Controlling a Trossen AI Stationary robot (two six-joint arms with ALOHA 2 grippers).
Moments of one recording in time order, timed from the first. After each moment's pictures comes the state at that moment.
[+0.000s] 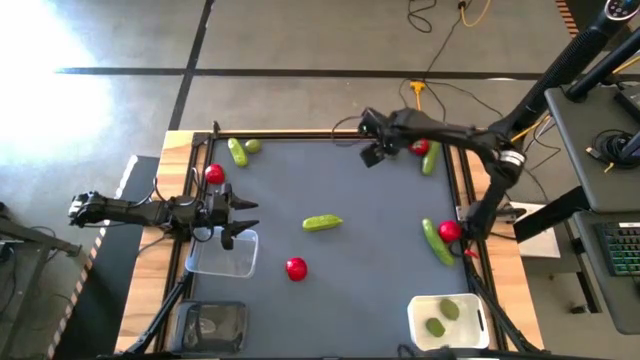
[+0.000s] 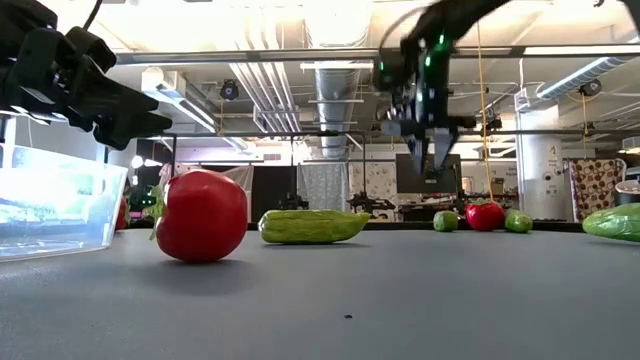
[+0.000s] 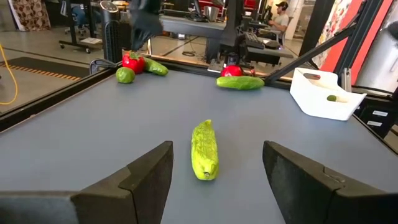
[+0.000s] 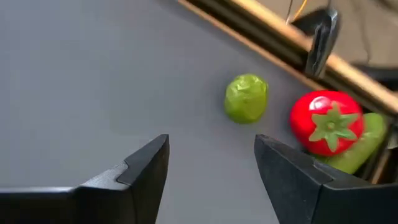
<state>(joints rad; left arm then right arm) -0.11 0.19 0.03 0.04 -0.24 -0.17 -0.60 1.77 1.45 -1.05 0.27 0.46</state>
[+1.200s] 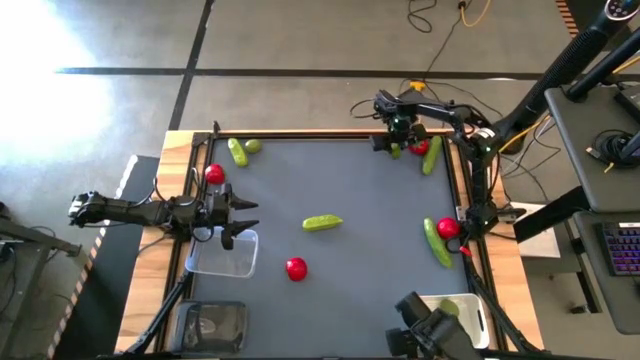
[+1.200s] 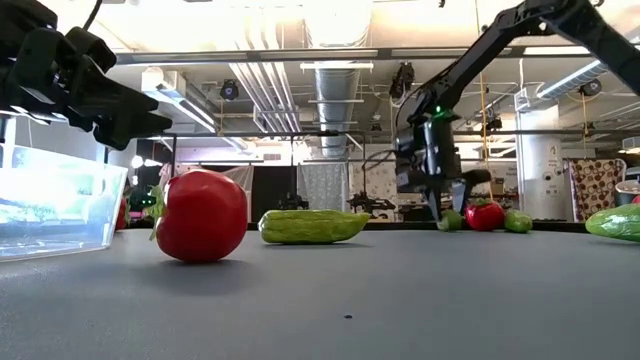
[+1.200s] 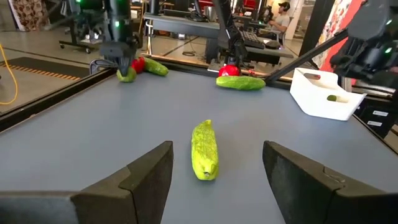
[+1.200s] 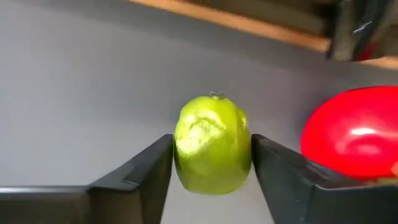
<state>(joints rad) -0.11 0.19 0.03 0.04 -0.24 -0.17 -0.91 2.05 1.54 -1.07 0.00 0.42</state>
